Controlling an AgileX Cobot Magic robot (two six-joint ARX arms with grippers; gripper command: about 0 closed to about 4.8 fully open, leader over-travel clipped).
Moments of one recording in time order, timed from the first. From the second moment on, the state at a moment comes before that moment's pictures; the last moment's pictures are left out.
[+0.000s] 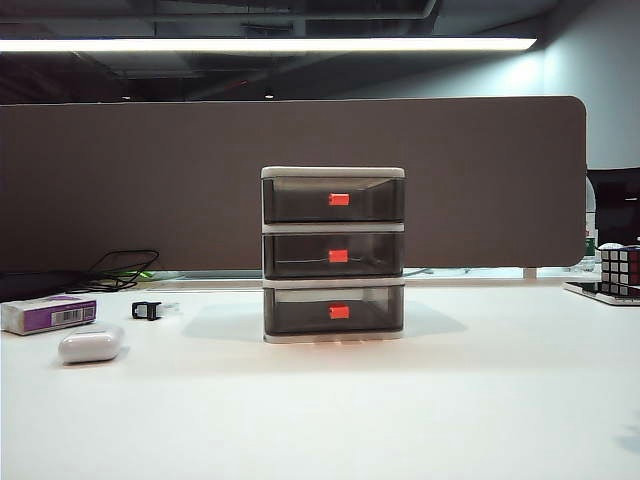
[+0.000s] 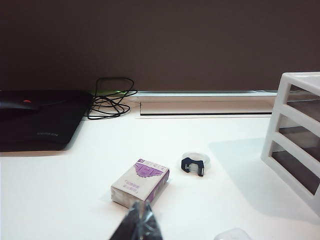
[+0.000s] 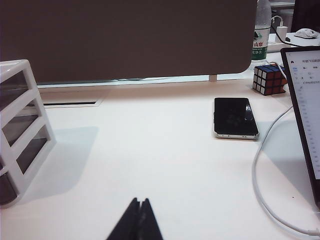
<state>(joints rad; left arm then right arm) 0.02 0.00 0.01 0.03 0.11 -0.02 -0.05 0.00 0.01 -0.01 -0.09 0.06</state>
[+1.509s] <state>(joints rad) -0.65 0.33 0.04 0.23 0.18 -0.56 0.07 0.03 0.13 -0.01 -0.67 0.40</state>
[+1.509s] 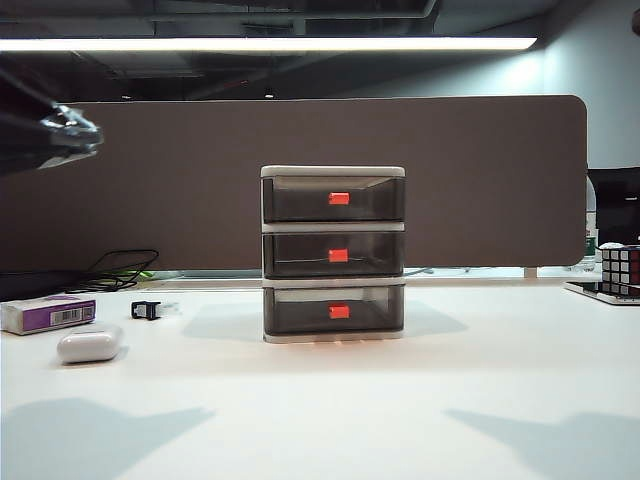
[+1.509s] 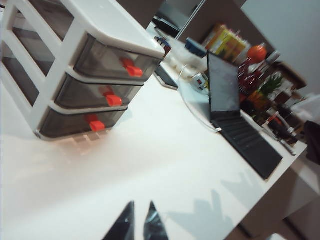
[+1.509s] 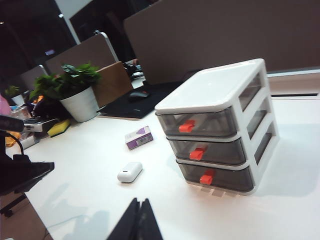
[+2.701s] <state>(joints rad) -0.78 1.38 0.35 0.86 0.09 -0.44 0.30 1.28 0.90 -0.04 -0.65 0.11</state>
